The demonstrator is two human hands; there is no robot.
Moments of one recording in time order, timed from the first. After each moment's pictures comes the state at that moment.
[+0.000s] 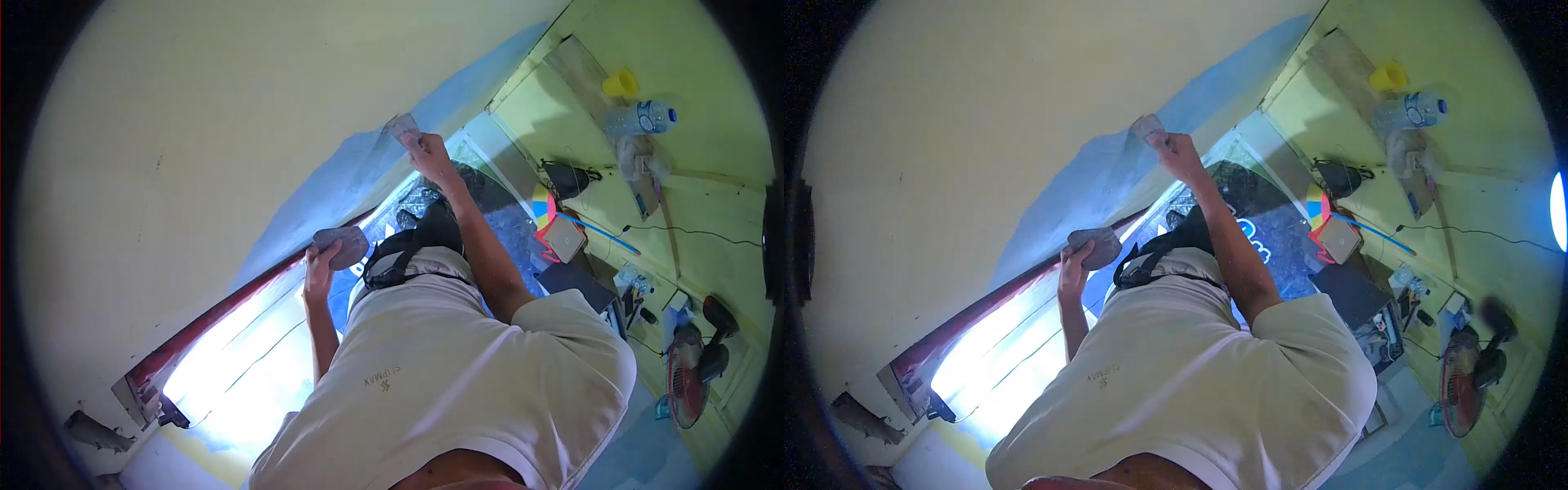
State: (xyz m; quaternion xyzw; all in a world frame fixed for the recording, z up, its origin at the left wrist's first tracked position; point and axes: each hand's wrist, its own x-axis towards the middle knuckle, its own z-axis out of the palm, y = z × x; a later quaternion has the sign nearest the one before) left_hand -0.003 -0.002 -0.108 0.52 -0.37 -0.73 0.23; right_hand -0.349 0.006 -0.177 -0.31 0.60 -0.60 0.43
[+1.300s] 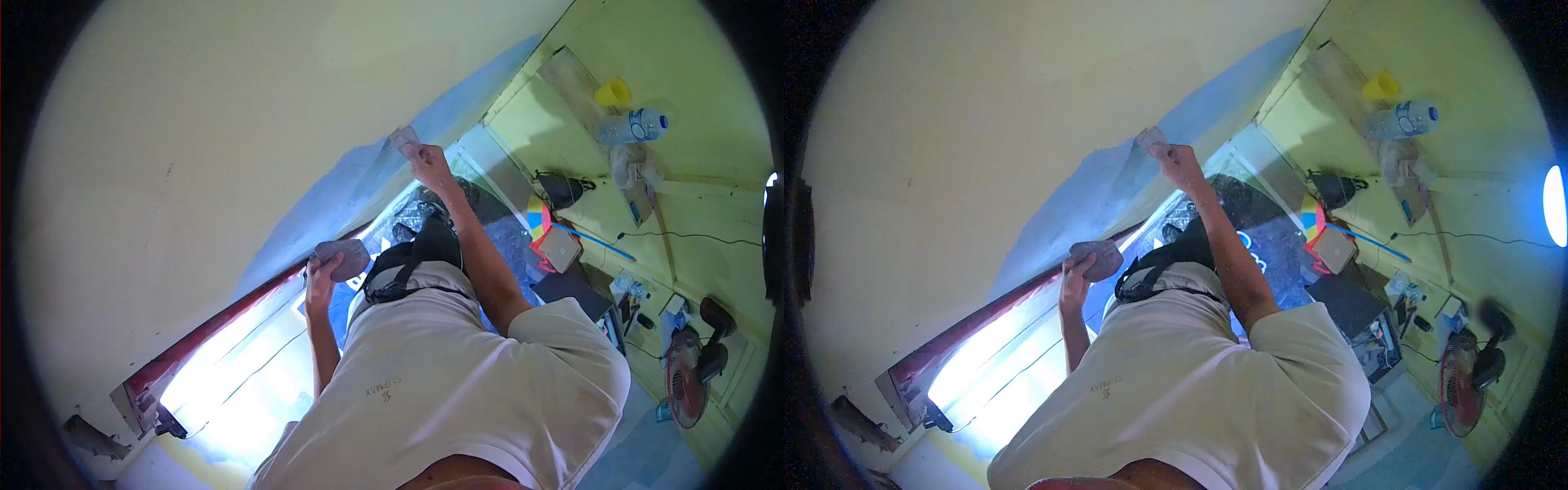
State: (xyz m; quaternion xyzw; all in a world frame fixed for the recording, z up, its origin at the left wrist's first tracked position) left_hand -0.007 0.001 -0.110 0.52 -0.36 -0.74 0.24; right_hand -0.354 0.002 -0.174 -0.31 0.61 -0.60 0.41
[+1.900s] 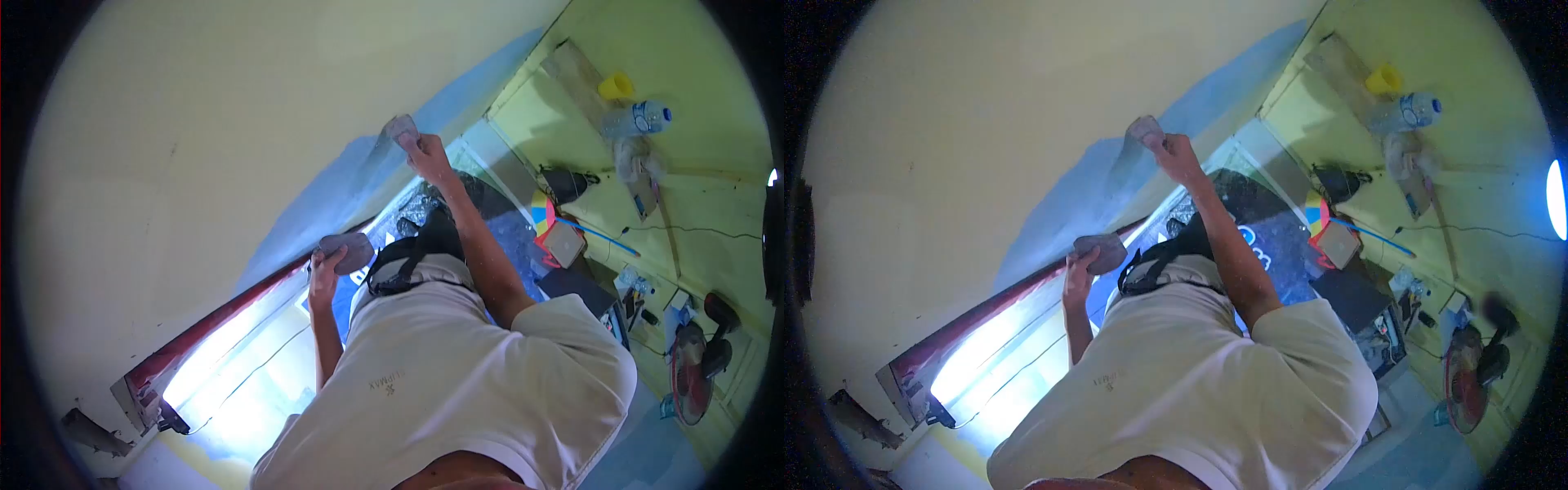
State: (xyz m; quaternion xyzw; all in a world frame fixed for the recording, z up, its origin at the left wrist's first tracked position) left_hand -0.002 0.003 -0.119 0.51 -0.37 -0.74 0.23; right_hand -0.346 0.001 -0.154 -0.31 0.59 -0.62 0.41
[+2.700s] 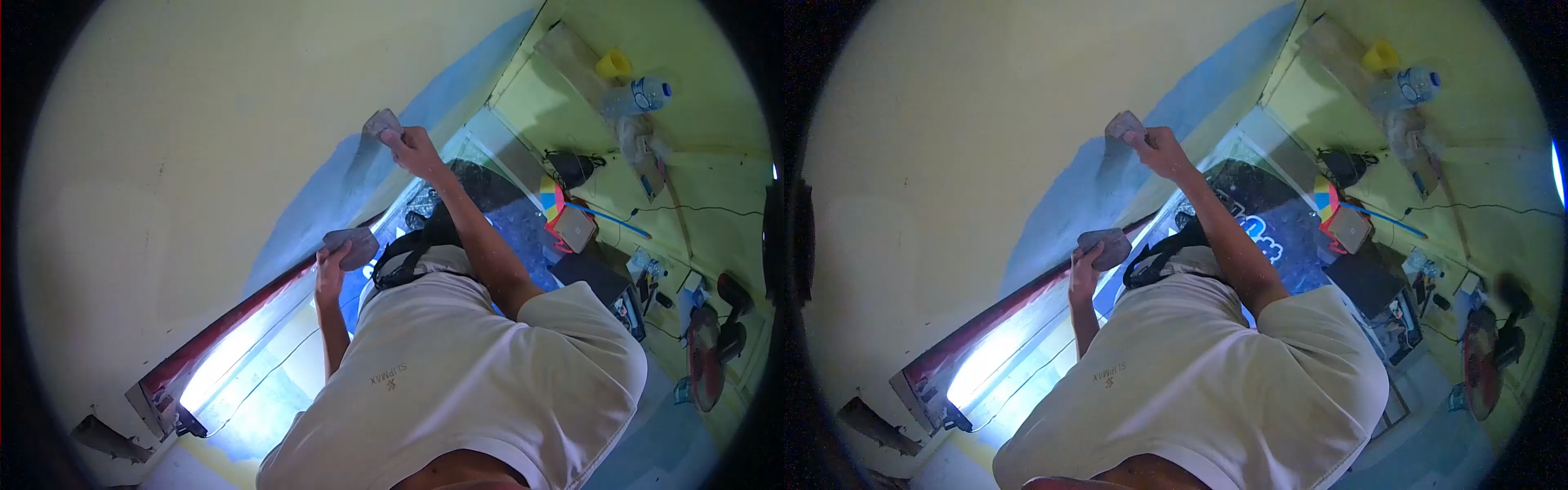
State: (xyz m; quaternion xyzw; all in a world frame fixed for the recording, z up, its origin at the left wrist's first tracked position) left_hand -0.012 0.001 -0.108 0.51 -0.38 -0.74 0.22; right_hand -0.335 0.001 -0.138 -0.33 0.59 -0.61 0.41
